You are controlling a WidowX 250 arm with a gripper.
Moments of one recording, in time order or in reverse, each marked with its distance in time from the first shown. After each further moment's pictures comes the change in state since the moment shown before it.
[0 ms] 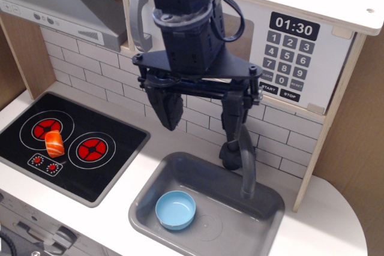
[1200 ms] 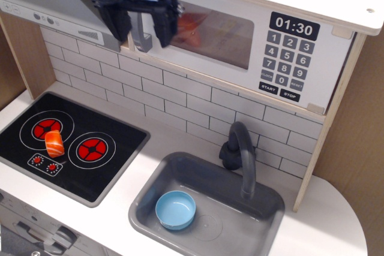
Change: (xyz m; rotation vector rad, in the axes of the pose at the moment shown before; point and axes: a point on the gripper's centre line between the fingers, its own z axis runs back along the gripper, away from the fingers) arm 0.106 0.104 0.007 0.053 -0.147 -0.030
